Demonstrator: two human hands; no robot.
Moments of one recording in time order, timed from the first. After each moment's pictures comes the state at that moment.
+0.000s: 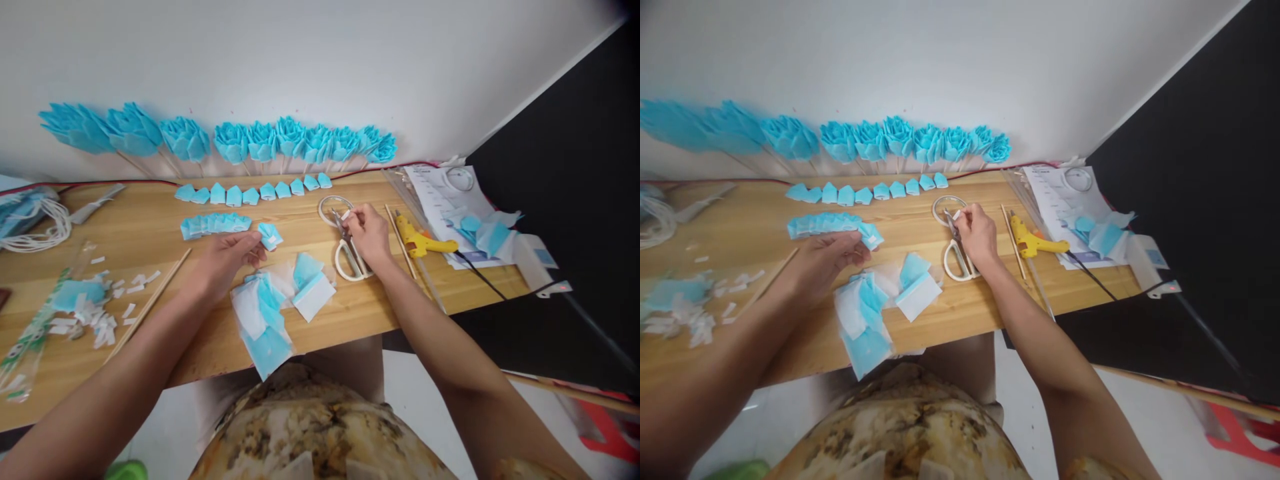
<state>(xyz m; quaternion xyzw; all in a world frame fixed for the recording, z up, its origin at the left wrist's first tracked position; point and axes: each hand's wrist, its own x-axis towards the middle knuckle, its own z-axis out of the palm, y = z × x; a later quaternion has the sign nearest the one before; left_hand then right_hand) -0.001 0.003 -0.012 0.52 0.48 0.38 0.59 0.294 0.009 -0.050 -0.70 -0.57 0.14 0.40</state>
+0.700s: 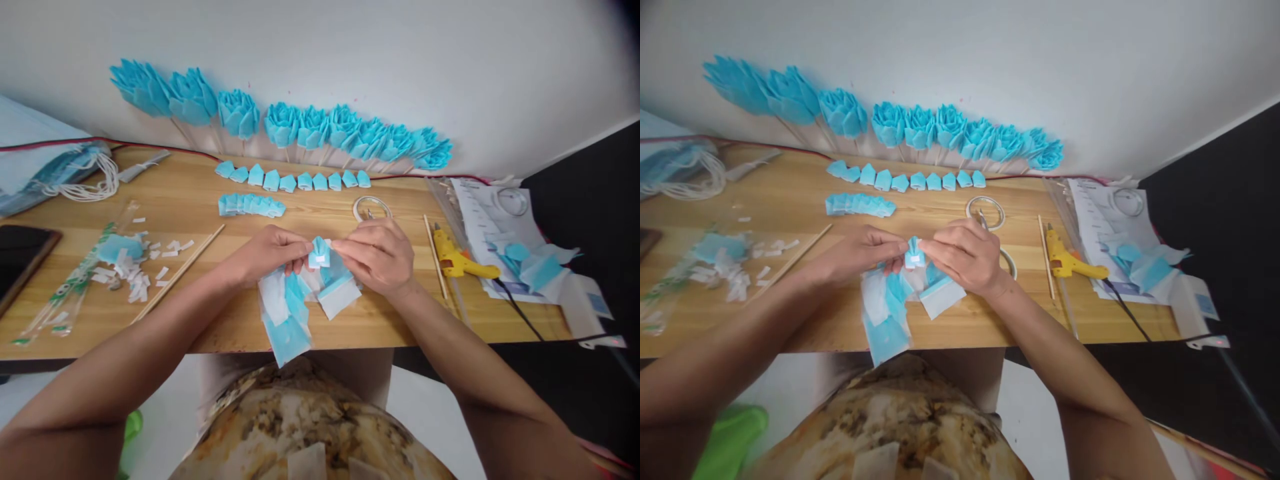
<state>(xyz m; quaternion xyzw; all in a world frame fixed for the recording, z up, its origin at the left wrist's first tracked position) -0.005 -0.004 0.012 0.65 0.38 0.21 0.63 0.228 -0.015 -0.002 -0.23 -0.85 -0.15 0.44</state>
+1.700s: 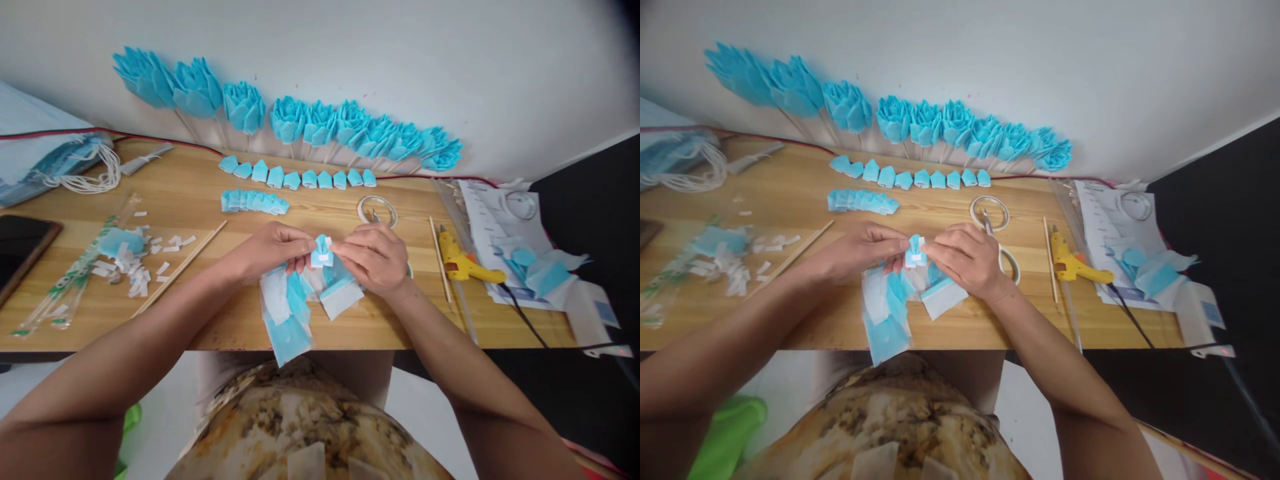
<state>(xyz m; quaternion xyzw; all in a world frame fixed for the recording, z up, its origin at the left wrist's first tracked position) -0.005 -0.003 0.015 0.63 0.37 0.21 0.65 0.230 -0.012 -0.018 -0.23 -0.87 -0.10 0.43</state>
